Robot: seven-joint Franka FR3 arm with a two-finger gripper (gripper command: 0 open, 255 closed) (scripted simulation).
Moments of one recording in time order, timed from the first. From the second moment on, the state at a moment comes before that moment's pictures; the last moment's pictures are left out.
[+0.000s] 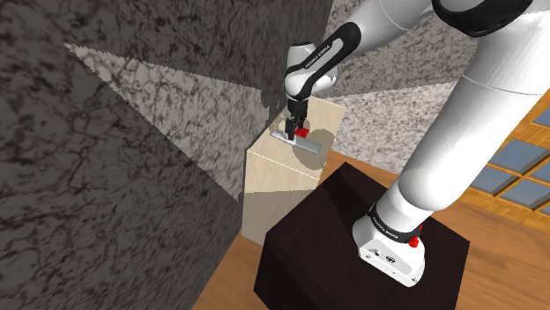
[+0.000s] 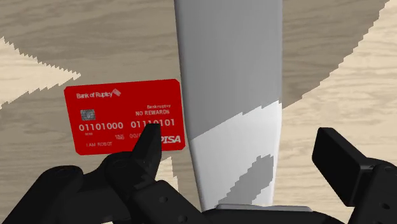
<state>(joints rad) -0.07 0.11 -0.12 -2.41 -0.11 2.39 -0.36</state>
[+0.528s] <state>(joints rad) -0.07 0.18 -0.12 -2.42 -0.10 2.46 -0.36</state>
